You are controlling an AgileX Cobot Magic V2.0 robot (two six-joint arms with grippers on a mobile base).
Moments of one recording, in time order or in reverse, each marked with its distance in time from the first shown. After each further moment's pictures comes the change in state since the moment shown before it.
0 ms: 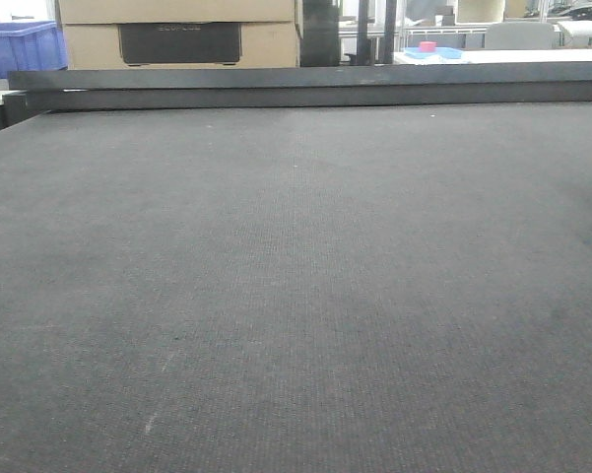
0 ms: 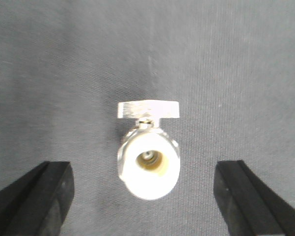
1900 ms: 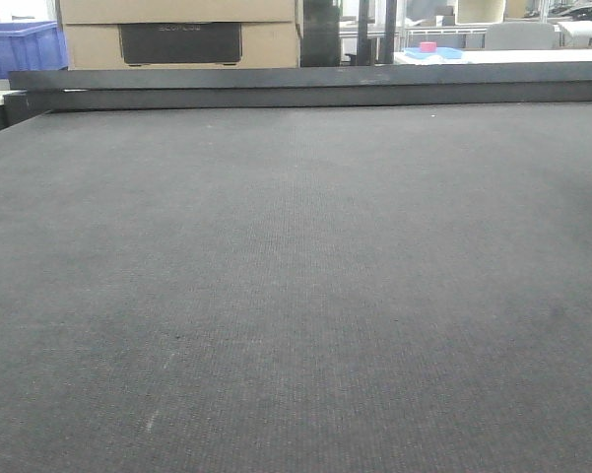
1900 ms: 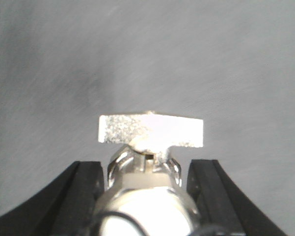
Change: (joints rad) left arm -0.047 -0.024 -0.112 -0.146 0.036 0.000; right arm 0.001 -0.199 0.012 0.033 -0.101 0.000
